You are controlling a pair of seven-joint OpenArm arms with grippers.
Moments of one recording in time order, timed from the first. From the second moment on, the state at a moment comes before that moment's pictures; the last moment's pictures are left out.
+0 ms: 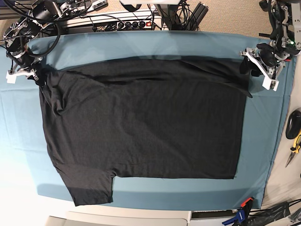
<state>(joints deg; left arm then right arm) 26.2 -27.4 -16.6 102.1 -43.7 -18.3 48.8 1.3 16.0 63.5 69.1 49.0 34.2 -68.4</state>
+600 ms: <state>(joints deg) 25.7 -27.2 -24.8 88.9 -59.9 -25.7 51.0 1.3 15.9 63.5 69.1 49.0 34.3 -68.7</state>
